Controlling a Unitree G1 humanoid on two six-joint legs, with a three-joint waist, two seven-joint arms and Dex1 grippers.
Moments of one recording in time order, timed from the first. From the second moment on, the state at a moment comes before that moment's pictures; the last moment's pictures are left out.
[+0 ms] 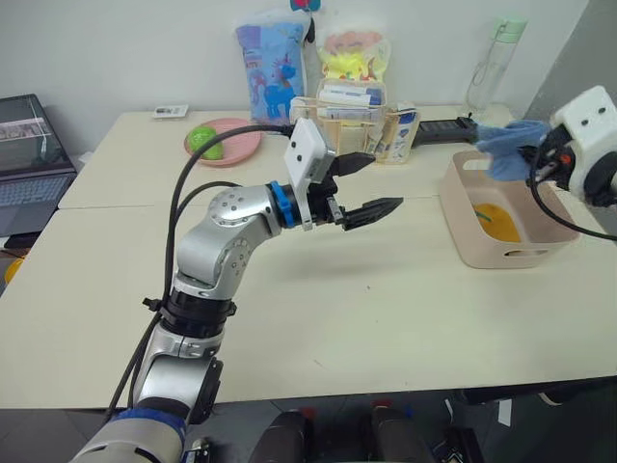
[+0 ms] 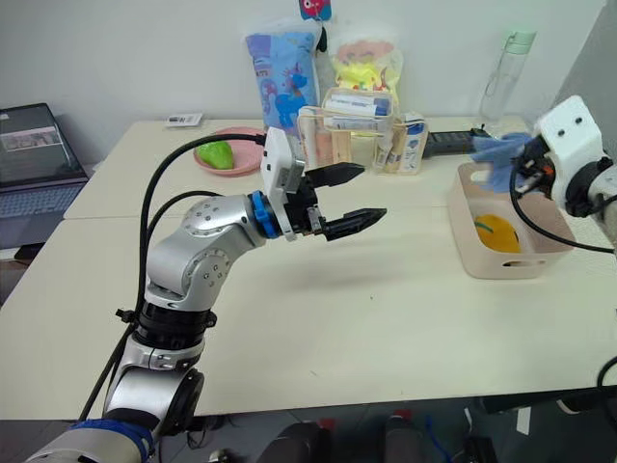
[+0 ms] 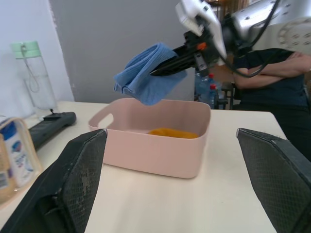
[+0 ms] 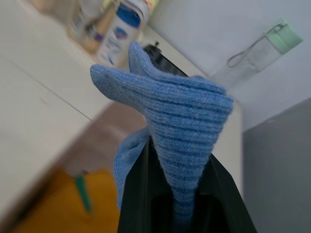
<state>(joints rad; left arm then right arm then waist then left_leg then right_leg) -0.74 0.31 -0.13 -0.14 -0.46 0.54 -0.83 -0.70 -1.08 0.07 0.16 0.09 0.44 0.64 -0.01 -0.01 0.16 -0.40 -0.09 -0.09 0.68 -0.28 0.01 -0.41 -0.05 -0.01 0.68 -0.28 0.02</state>
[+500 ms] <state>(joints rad) -0.67 0.33 -0.15 -0.23 -0.47 0.57 -0.80 -0.81 -1.05 0.32 0.56 -0.31 -0.15 0.81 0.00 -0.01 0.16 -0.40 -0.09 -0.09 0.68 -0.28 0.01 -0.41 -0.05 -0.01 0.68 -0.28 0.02</state>
